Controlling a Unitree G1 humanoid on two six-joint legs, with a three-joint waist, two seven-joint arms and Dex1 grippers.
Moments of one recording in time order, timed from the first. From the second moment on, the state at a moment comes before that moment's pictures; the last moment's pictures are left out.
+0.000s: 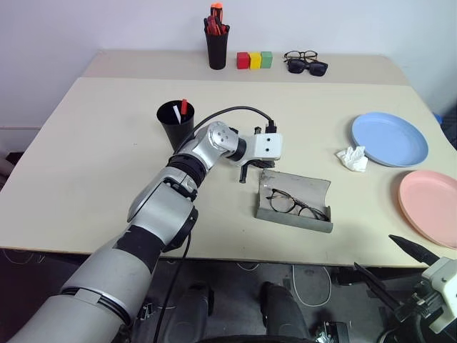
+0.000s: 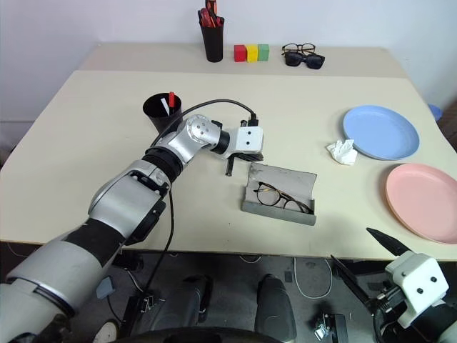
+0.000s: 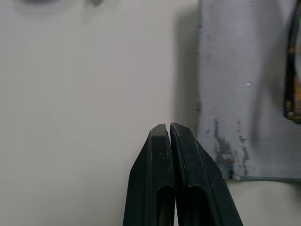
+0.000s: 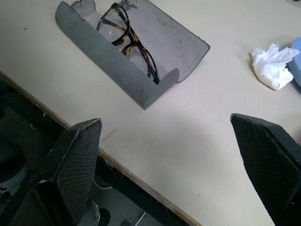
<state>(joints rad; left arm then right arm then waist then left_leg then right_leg) -1.33 0.05 -0.39 1.32 0.29 -0.38 -1.05 0.82 -0.41 -0.67 -0.71 0.37 0.07 0.85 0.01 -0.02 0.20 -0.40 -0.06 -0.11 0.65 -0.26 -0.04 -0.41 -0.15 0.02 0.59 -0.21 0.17</state>
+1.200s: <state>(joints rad) -1.04 0.12 -0.41 0.82 0.05 -0.18 -1.55 0.69 -0.46 -0.66 -0.63 0.41 0.17 0.71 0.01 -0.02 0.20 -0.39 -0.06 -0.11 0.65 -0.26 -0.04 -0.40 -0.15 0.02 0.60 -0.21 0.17</state>
